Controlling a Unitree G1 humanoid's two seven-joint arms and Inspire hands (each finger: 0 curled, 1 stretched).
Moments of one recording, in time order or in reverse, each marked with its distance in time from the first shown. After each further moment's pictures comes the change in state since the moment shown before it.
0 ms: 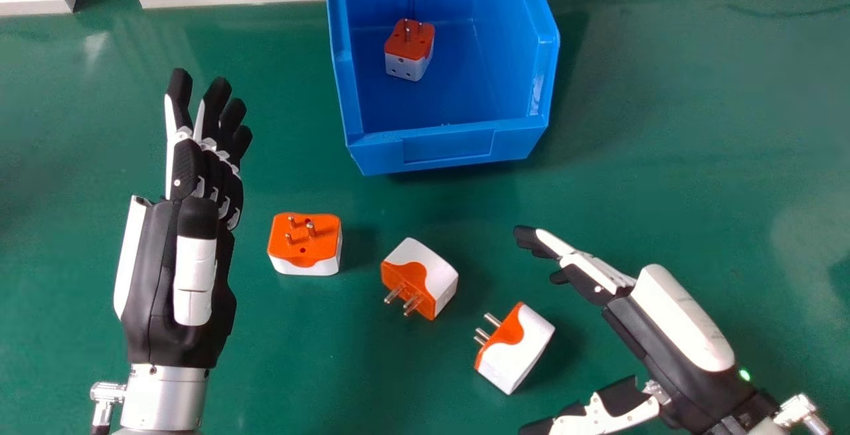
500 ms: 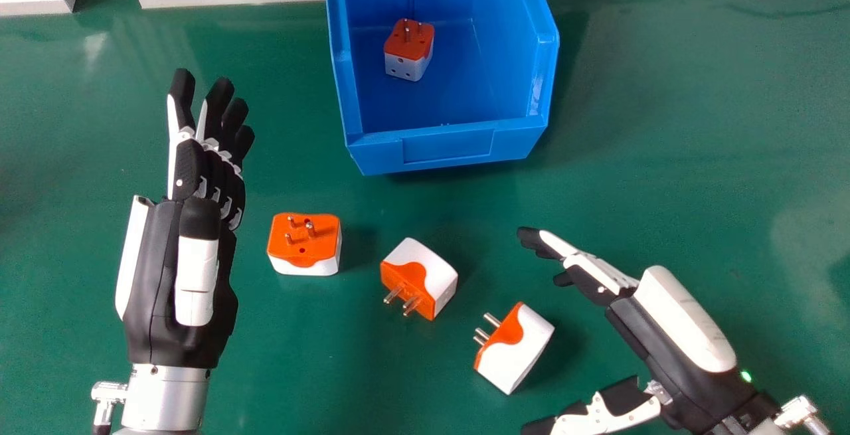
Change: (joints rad) left arm 0.000 0.000 -0.002 0.000 0.000 0.000 -0.005; right arm -0.022 -0.011 0.032 0.043 -0.003 -0.007 -0.059
